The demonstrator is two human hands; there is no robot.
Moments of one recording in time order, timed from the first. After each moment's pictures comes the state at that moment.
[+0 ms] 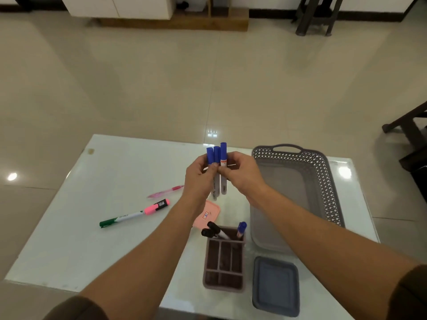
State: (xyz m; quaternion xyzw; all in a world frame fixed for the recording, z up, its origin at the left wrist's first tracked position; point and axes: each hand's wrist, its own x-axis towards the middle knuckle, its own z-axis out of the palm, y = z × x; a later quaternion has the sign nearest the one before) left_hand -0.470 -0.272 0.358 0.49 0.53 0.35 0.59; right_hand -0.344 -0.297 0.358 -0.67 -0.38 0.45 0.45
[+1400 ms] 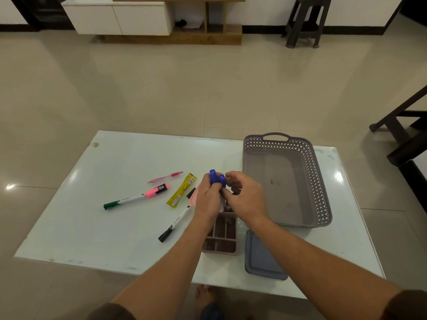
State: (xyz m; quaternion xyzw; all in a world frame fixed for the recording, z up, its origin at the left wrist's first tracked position) left_hand -0.472 -0.390 0.341 0.48 0.53 0.35 0.60; right_hand -0.374 -0.424 0.328 -0.71 -0.47 0.27 0.44
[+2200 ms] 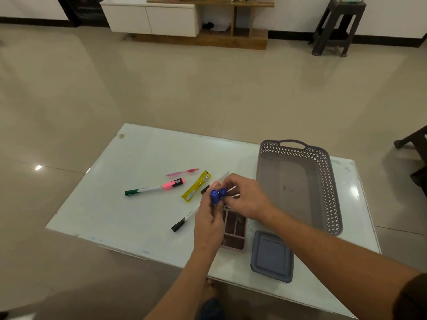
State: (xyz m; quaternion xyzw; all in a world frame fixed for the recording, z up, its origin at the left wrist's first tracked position) left_hand -0.518 -0.451 0.332 0.56 0.55 0.40 0.47; right_hand -0.379 -0.414 0.358 -0.63 -0.61 0.38 0.29
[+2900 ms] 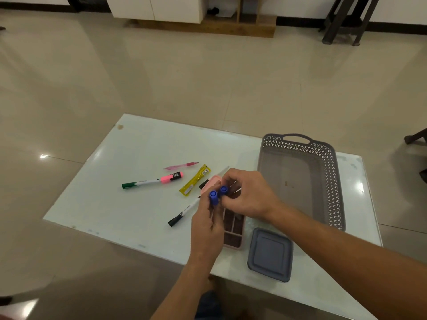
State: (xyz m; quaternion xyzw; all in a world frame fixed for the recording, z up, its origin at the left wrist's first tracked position) left_hand -0.514 -0.466 0.329 0.59 0.57 0.39 0.42; right_hand -0.368 -0.420 0.384 -0.58 -0.69 0.33 0.27
